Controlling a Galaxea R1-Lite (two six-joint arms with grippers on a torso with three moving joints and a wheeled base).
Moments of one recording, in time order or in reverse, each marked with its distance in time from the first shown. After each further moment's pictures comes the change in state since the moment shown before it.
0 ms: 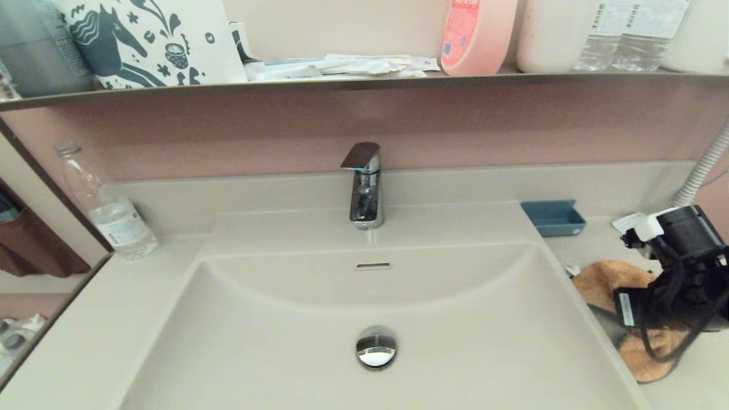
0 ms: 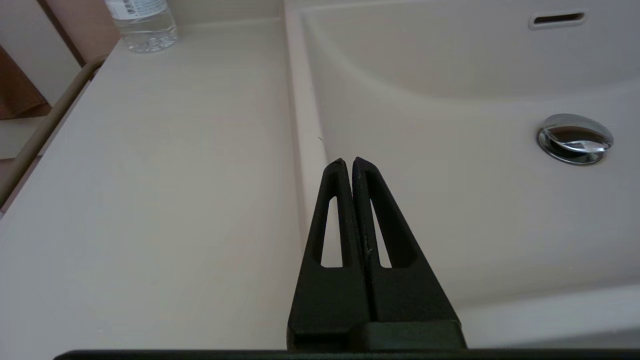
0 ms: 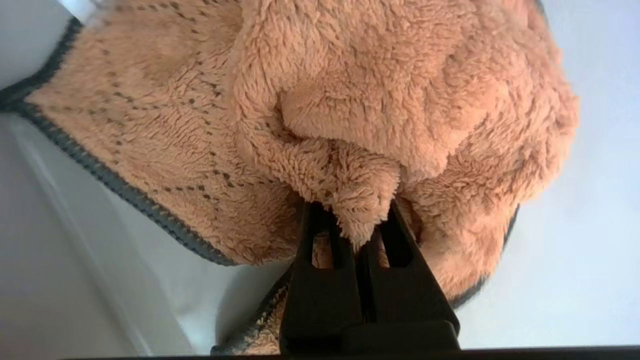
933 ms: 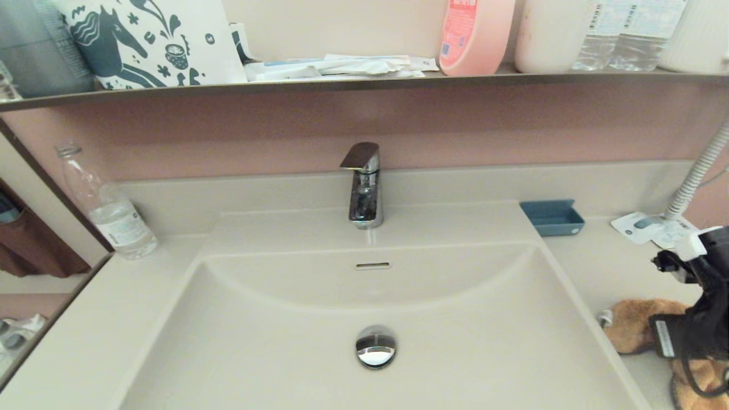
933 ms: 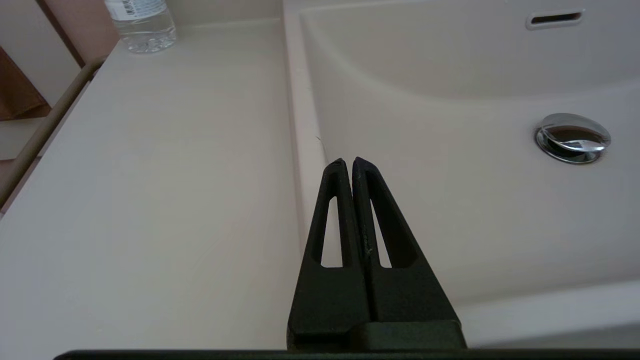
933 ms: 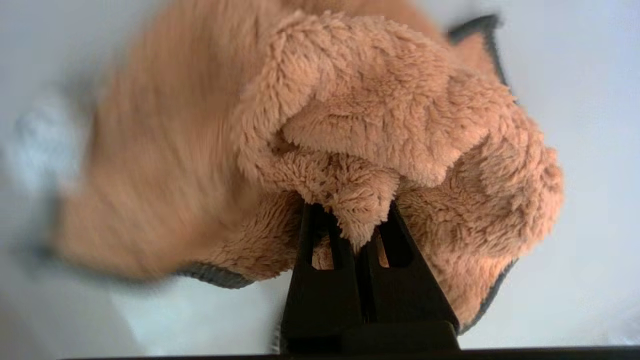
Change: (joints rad) left arm 0.000 0.000 0.000 0.000 0.000 0.000; right arm -0.069 -0.071 0.038 -0.014 -0.009 -0.070
